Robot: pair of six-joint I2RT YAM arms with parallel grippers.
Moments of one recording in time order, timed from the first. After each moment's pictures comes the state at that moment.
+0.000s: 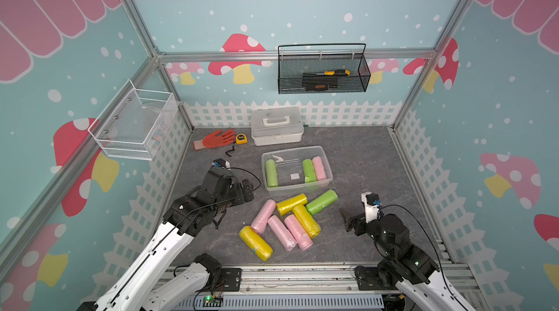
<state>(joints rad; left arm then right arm) -0.50 0.86 0.98 -0.94 -0.14 -0.68 0.60 0.19 0.23 -0.40 0.16 0.20</state>
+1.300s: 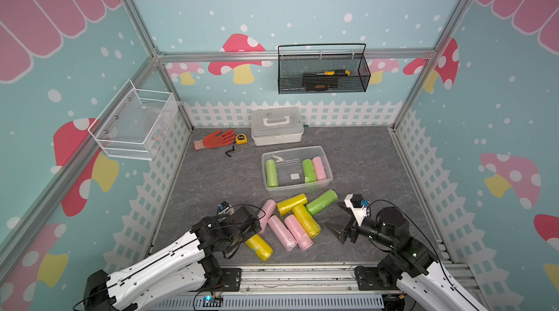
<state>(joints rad) -0.88 0.82 0.59 -0.99 -0.22 -1.40 0.60 0.36 0.32 -0.28 -0.39 0.10</state>
